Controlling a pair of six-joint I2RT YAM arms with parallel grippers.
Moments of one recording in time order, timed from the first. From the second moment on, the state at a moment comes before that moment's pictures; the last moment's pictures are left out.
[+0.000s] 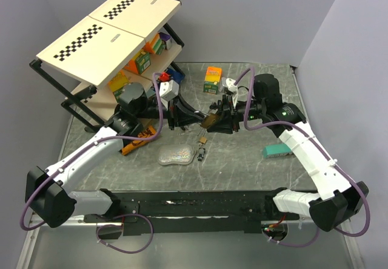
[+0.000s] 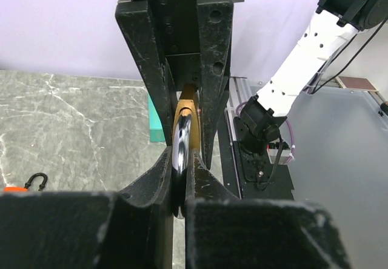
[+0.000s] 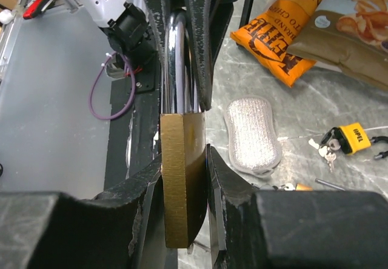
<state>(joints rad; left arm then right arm) -0.64 1.26 1.06 0.31 0.97 -0.20 0.45 1.19 1.27 -0.60 -1.07 -0.25</state>
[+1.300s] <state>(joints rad) -0.59 1.23 1.07 0.13 1.01 -0.17 0.33 1.07 1.14 -0.72 -1.08 -0.41</state>
